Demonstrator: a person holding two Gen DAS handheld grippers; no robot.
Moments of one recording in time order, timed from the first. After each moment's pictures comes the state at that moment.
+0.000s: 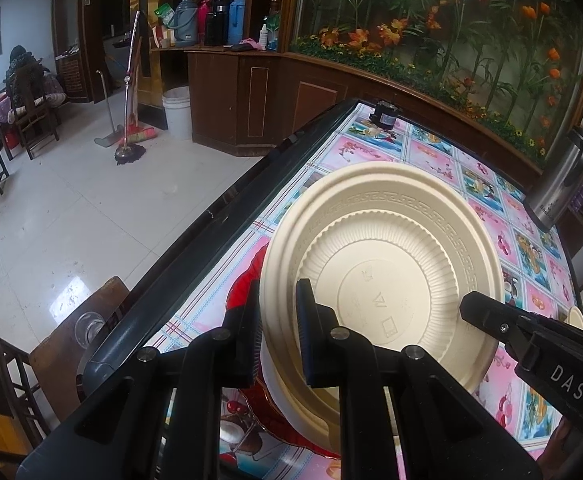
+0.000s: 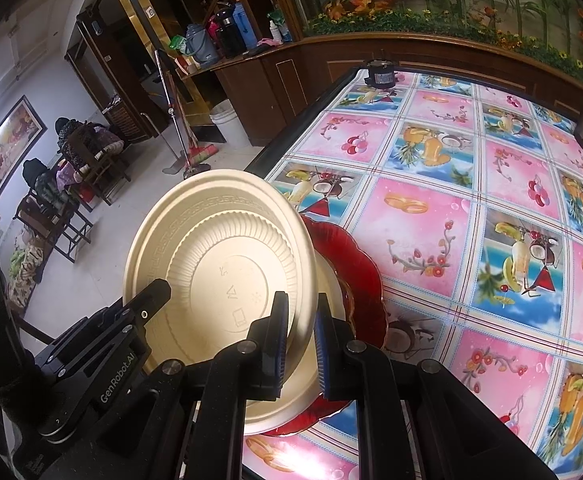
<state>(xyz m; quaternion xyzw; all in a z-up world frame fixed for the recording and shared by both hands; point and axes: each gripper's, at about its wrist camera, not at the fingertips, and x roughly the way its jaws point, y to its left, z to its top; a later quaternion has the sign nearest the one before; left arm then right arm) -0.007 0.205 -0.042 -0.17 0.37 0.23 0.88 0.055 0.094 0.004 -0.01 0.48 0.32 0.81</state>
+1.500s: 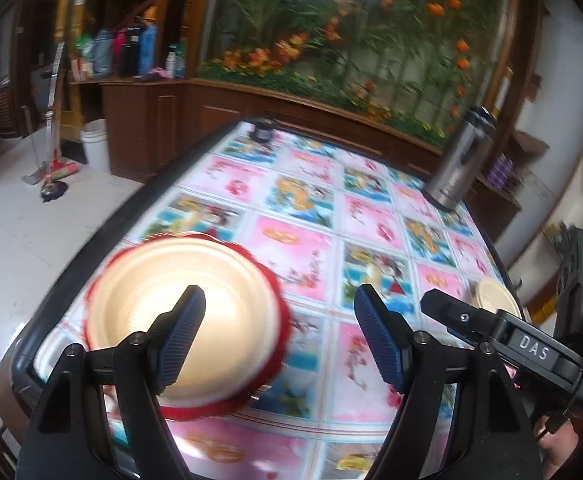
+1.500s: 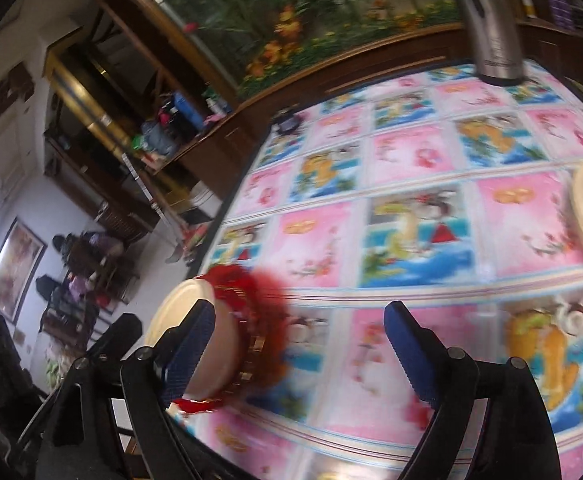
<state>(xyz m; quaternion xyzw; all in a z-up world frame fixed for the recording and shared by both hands) -0.004 0.094 0.000 -0.15 0.33 0.07 0.93 0.065 -0.084 -0.005 0.18 0.45 0.24 0.84</state>
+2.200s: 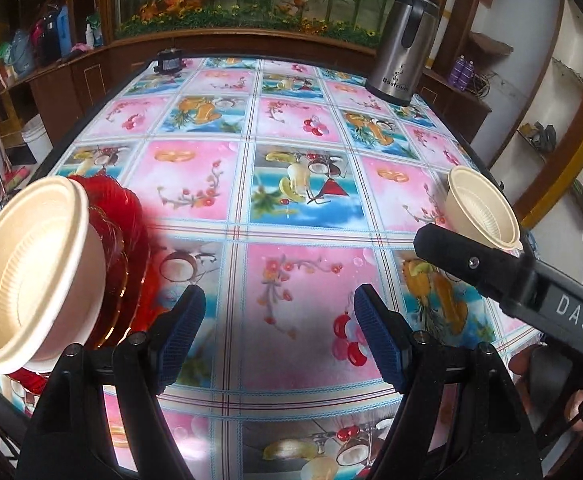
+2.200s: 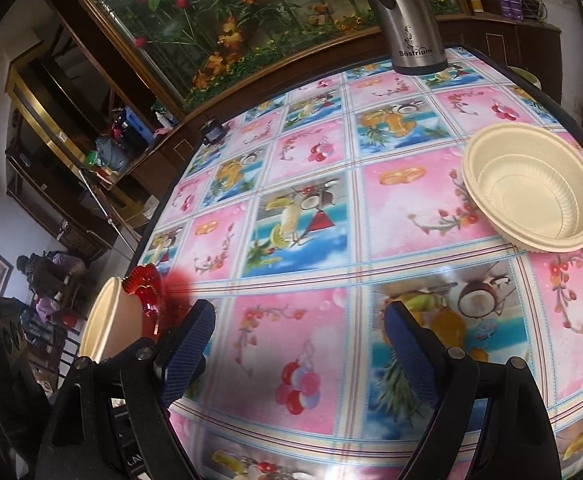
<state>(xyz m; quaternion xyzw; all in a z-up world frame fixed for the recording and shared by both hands) 0.028 0.002 -0.054 -0.08 0.44 -0.01 0.90 0.058 -0.158 -0.037 0.17 0.46 0.18 0.85</state>
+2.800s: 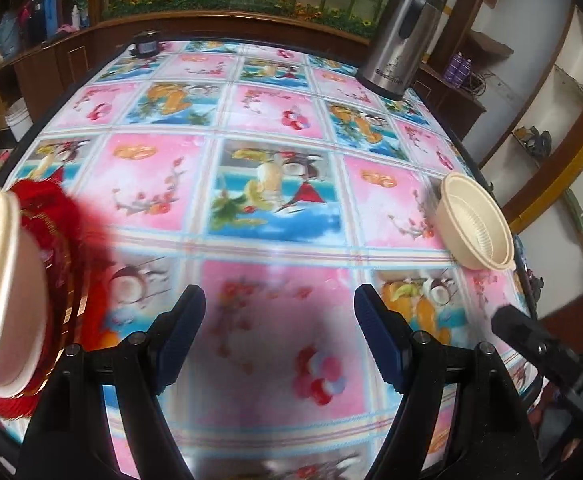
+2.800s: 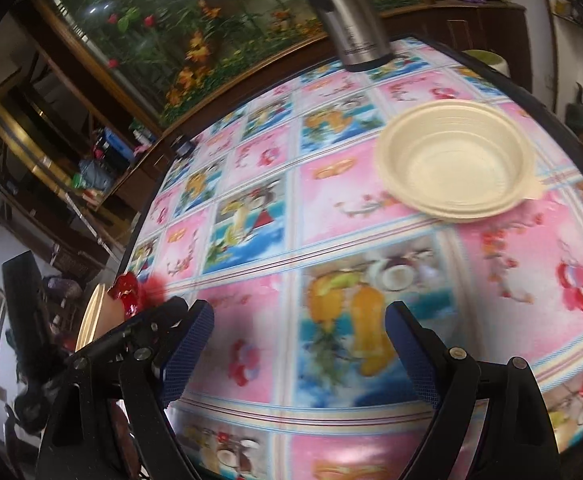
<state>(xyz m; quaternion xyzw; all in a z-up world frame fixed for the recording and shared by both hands) 0.072 -0.021 -0.060 -0.10 0.46 -0.04 0.88 0.033 -0.232 -0.040 0.22 0.46 0.13 0.85</state>
